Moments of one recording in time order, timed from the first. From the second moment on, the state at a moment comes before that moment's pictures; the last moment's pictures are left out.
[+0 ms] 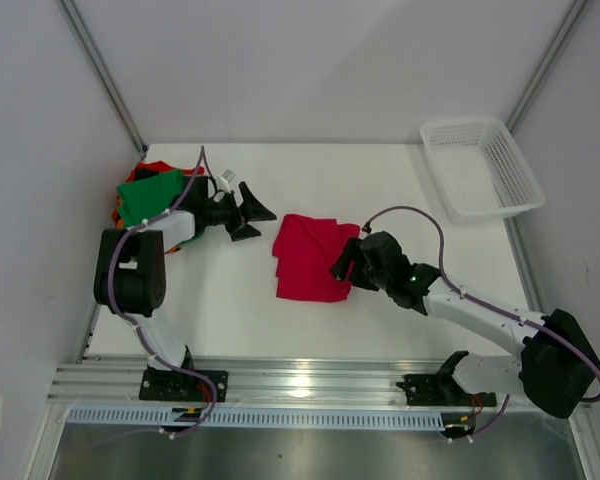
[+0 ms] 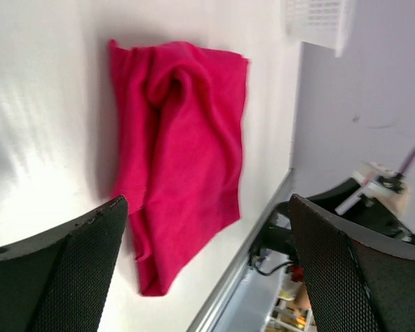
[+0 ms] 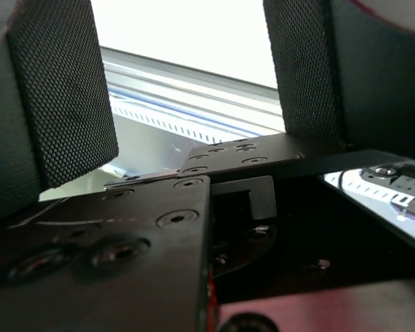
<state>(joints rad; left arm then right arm) -0.07 1.80 1.02 0.03 0.91 -0.70 0.77 1.24 0.75 -0.20 0.15 0.89</state>
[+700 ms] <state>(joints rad) -0.11 1.81 1.11 -0.43 0.57 -0.39 0.60 1.15 0.71 -0.21 0.09 0.87</state>
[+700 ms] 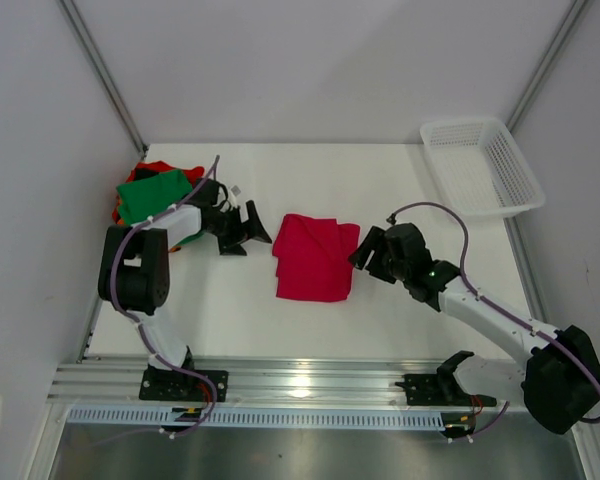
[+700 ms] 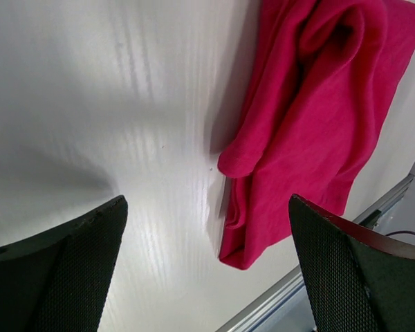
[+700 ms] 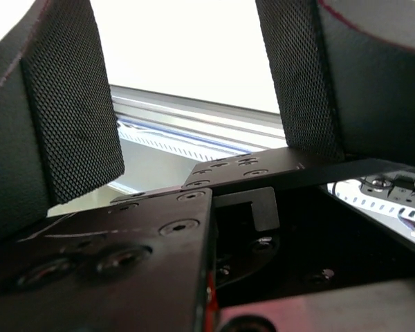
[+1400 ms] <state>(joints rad) -0.26 1.92 1.23 -0.43 0.56 -0.42 0.50 1.12 0.71 -0.26 0.03 0.85</state>
